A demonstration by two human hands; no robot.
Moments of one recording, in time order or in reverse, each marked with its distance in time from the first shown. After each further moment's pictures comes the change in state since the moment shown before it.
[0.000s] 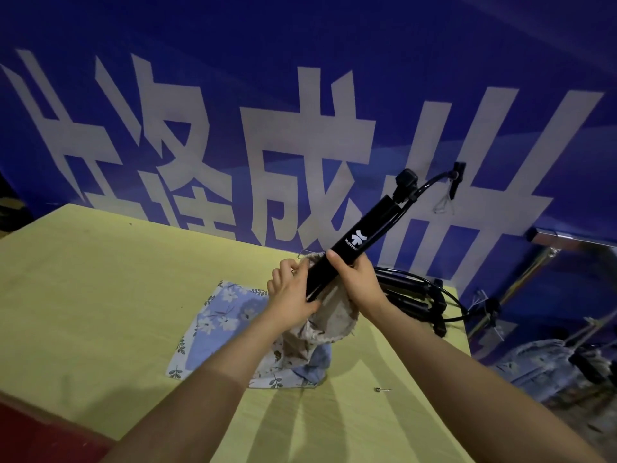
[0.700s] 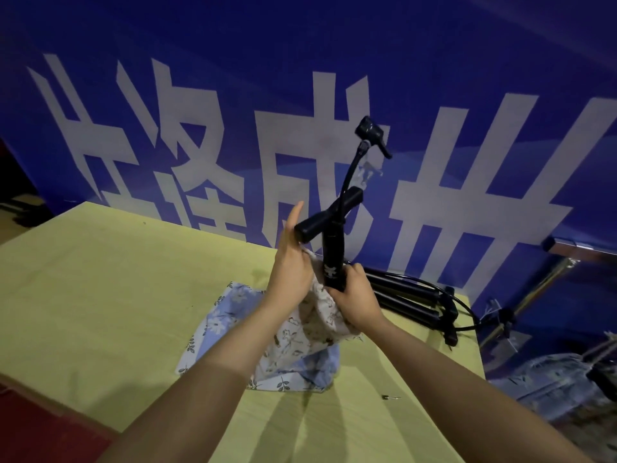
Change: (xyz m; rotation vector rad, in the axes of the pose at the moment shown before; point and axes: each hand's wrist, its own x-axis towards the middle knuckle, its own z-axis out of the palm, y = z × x) left_hand 0.006 0.018 -0.050 -0.637 0.446 0.148; right_hand 0.000 0.025 0.015 -0.655 -0.090 -0.026
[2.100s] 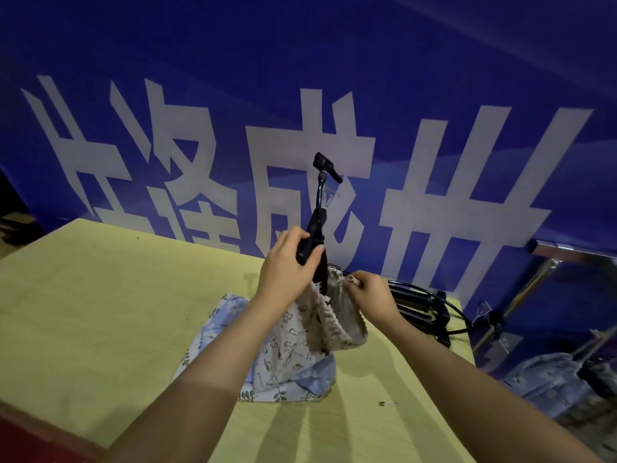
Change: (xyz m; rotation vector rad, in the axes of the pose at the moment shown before) left_hand 0.005 0.015 -0.011 0.231 -0.037 0.075; right_hand 0.004 0.024 -0.030 0.019 0.082 0.042
